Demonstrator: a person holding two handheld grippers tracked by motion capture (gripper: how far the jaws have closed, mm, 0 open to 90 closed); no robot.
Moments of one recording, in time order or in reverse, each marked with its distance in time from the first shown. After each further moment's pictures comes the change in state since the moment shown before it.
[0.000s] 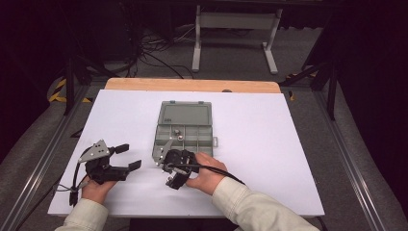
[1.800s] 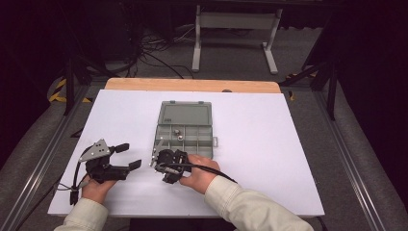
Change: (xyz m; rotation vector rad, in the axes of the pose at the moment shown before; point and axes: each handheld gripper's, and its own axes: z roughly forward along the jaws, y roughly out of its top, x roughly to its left) left arm 0.002 0.001 0.001 0.000 0.005 0.013; right arm -0.003 0.017 0.011 0.045 0.022 -0.010
